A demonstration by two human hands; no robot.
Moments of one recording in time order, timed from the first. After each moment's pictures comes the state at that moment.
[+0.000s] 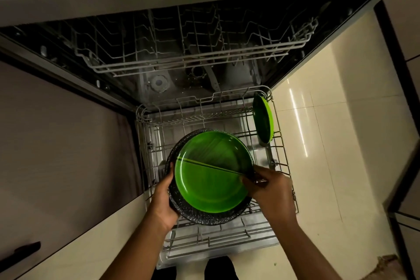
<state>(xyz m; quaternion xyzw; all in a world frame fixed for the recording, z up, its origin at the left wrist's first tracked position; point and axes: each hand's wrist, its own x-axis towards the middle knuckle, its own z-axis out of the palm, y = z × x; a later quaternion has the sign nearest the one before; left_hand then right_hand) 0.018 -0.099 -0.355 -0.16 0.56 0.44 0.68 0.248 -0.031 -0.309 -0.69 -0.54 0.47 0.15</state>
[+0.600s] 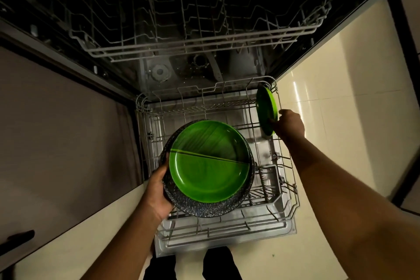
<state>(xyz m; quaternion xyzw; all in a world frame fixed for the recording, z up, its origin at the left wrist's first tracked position) 0.007 -0.097 -0.359 -0.15 0.55 0.47 0.67 0.284 0.130 -0.406 -0.76 -0.57 0.30 -0.07</state>
